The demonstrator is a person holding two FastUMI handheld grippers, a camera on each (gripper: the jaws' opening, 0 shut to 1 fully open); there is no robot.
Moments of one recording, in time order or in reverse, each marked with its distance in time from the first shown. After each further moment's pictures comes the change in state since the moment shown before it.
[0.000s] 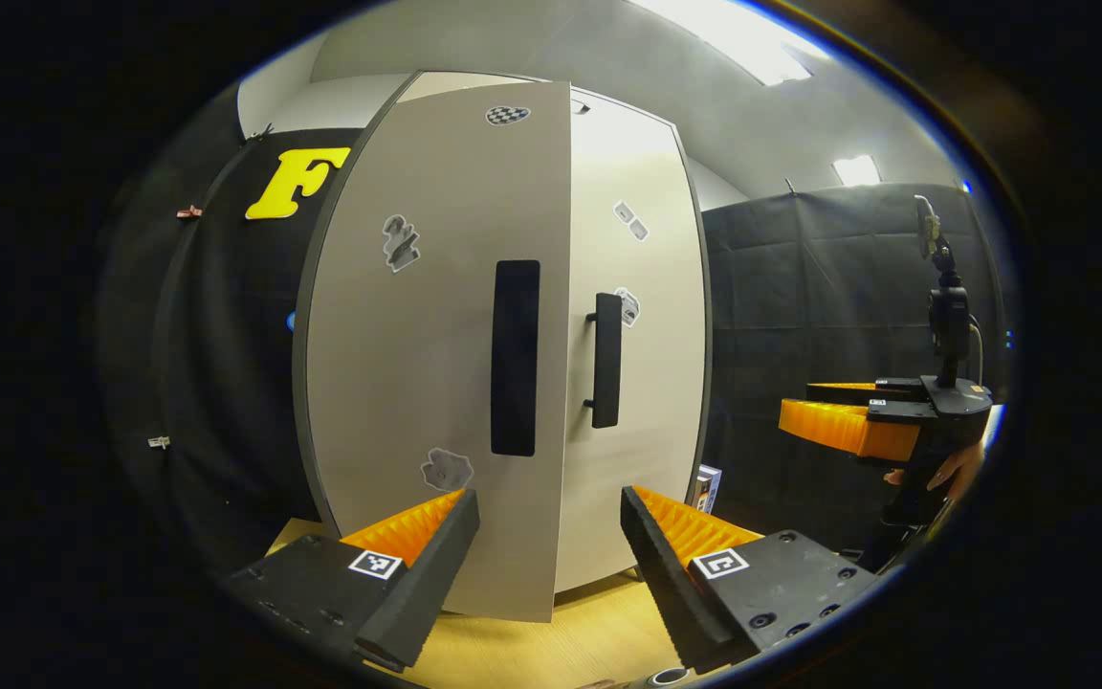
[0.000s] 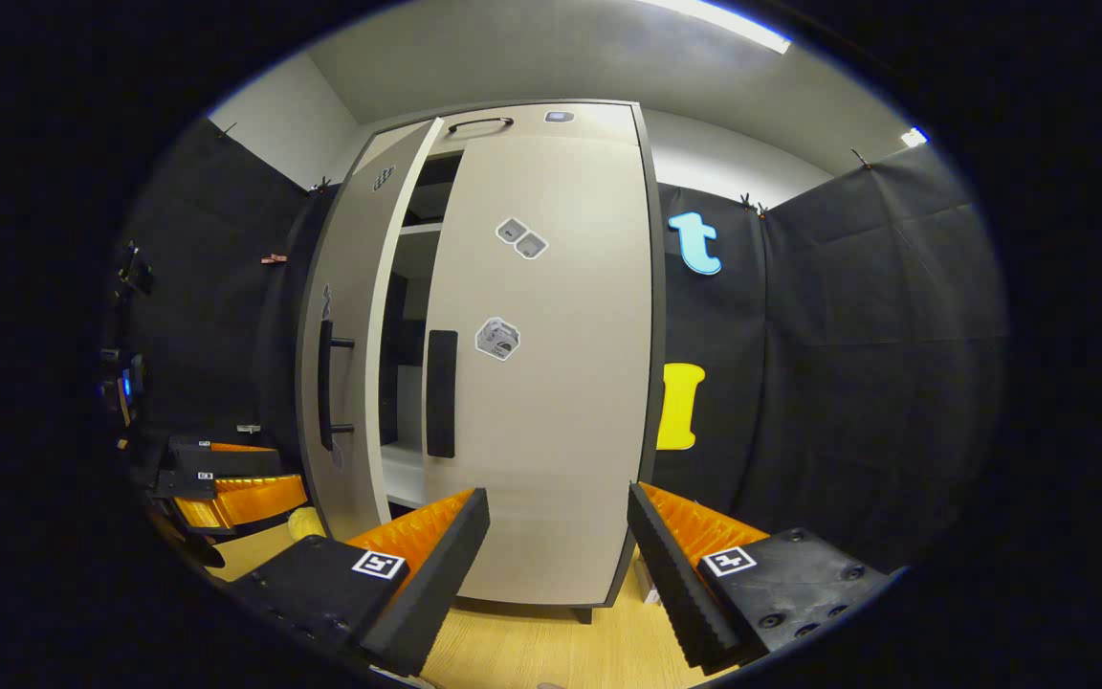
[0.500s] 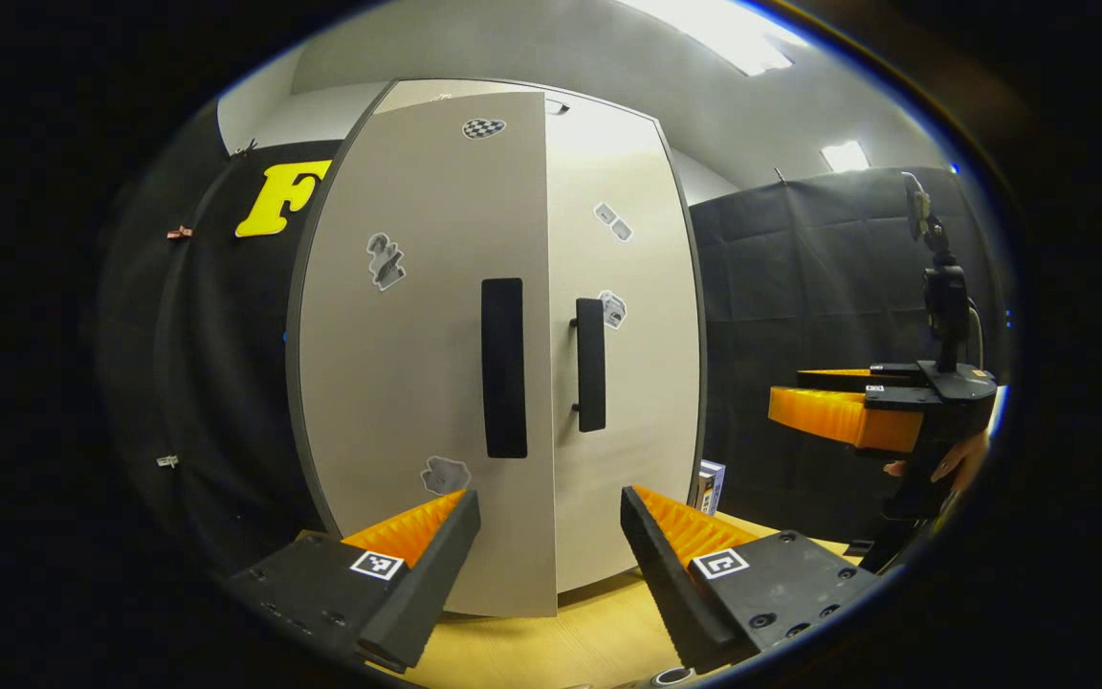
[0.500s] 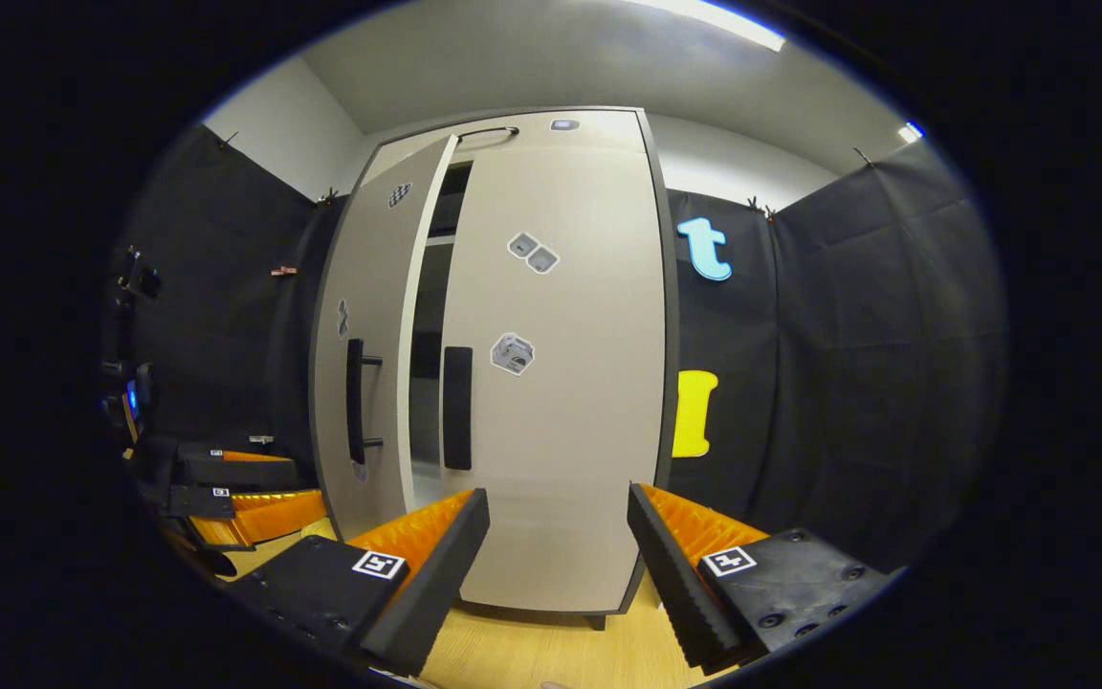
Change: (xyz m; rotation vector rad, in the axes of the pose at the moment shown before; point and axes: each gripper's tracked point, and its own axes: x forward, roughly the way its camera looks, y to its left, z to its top) left arm -0.001 -0.010 0.002 0.050 0.006 0.017; right arm 0.002 0.011 0.011 0.019 -0.032 0.038
